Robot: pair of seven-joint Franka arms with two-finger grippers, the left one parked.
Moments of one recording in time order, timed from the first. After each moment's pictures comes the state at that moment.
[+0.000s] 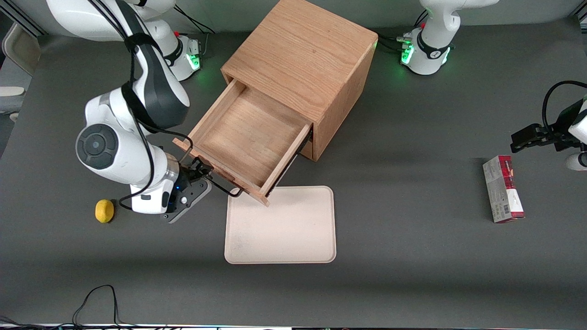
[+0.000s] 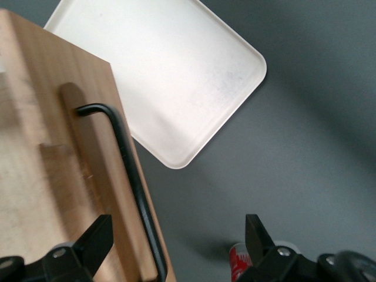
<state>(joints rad) 0.35 0.45 -0.02 -1.34 0.10 1.74 -0.38</state>
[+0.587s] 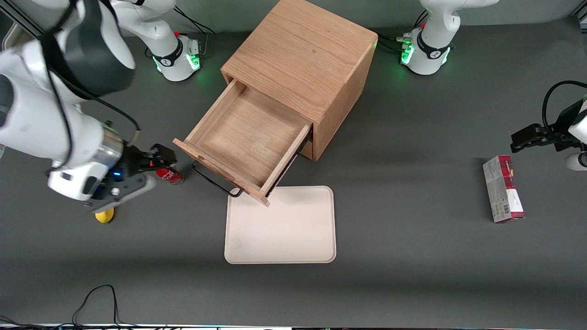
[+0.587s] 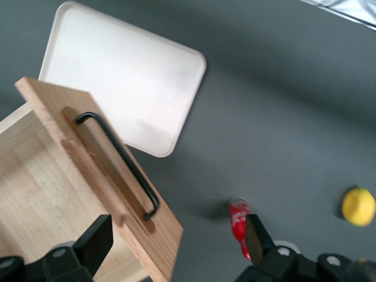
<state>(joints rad) 0.30 0.37 -0.07 -1.17 0.10 1.54 -0.11</state>
